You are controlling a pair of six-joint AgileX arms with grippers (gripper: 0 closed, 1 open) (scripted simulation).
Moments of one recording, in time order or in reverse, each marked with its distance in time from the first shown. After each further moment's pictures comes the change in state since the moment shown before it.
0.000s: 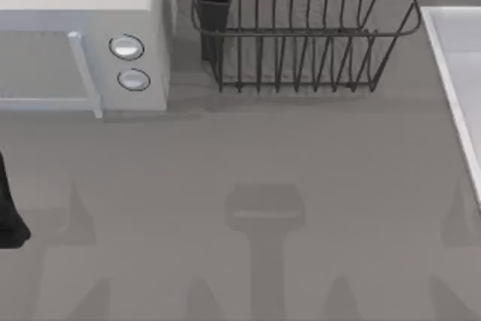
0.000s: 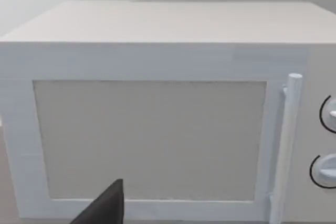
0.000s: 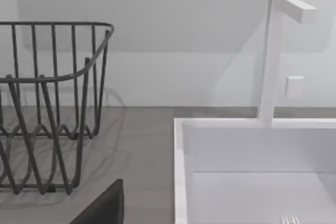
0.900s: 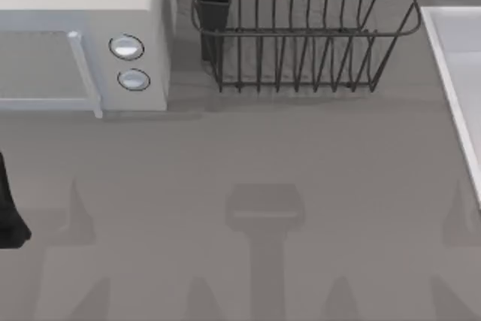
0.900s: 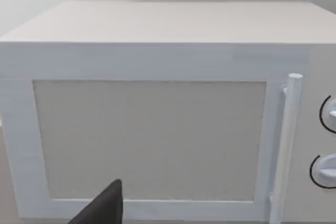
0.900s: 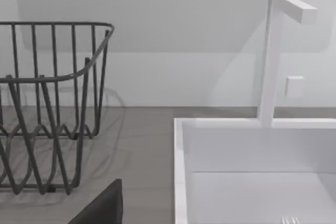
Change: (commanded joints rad) left arm 0.000 0.000 0.000 0.000 0.000 0.000; right arm 0.000 0.000 0.000 0.000 0.000 0.000
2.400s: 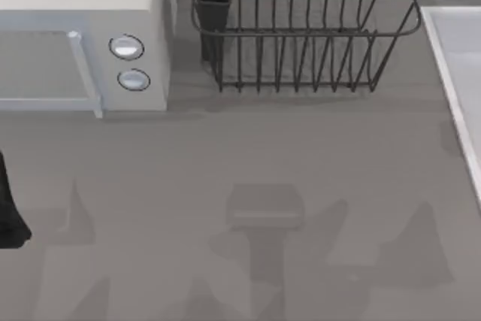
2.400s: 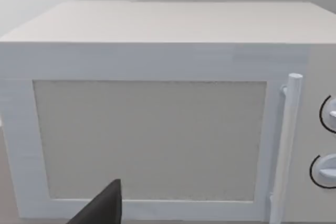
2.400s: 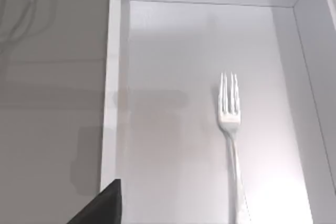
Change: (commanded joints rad) left arm 0.000 0.000 0.000 0.000 0.000 0.000; right arm -0.125 1.083 0.935 -0.551 0.006 -0.123
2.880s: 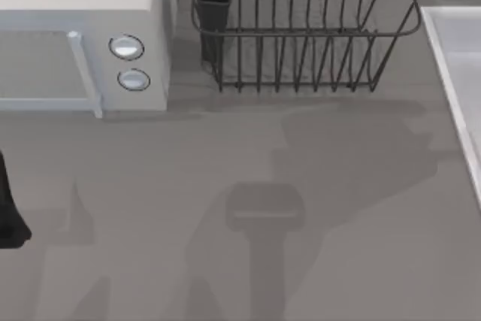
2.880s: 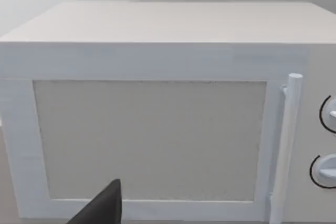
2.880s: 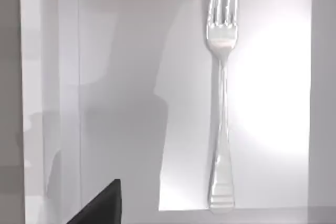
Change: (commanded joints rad) left arm 0.000 0.000 0.000 0.000 0.000 0.000; right arm -0.091 0.783 0.672 -0.408 0.001 -0.082
